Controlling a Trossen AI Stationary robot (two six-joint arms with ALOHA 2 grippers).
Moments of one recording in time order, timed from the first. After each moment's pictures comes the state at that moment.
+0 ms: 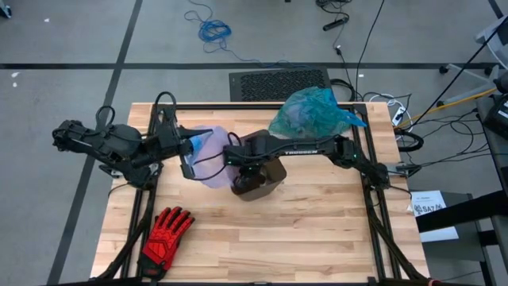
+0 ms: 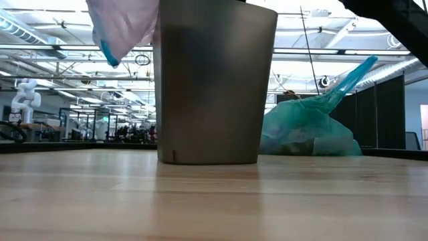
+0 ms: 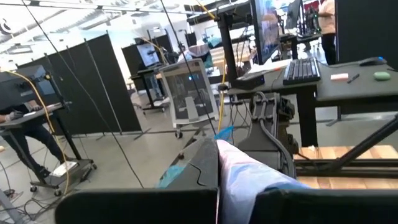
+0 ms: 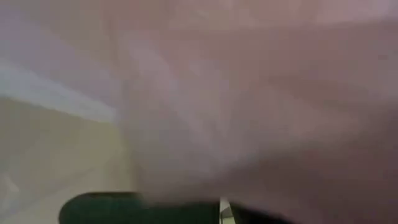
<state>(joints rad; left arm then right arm) -0.36 0.98 1.24 -0.18 -0.69 0.30 -0.03 2.29 2.20 -1.21 0.03 0.45</state>
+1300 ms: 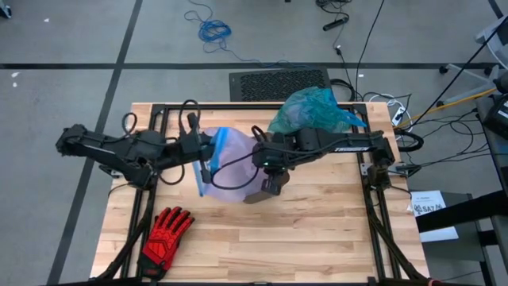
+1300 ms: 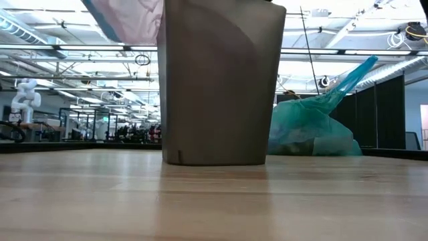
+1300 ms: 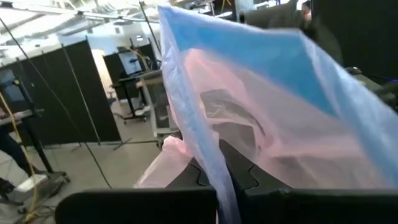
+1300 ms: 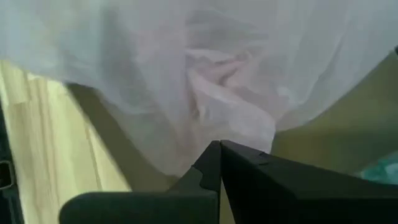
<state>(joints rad) -0.24 1.07 1.11 0.08 -0.49 0.27 0.12 1.94 2.20 -1.41 0.14 0.35</state>
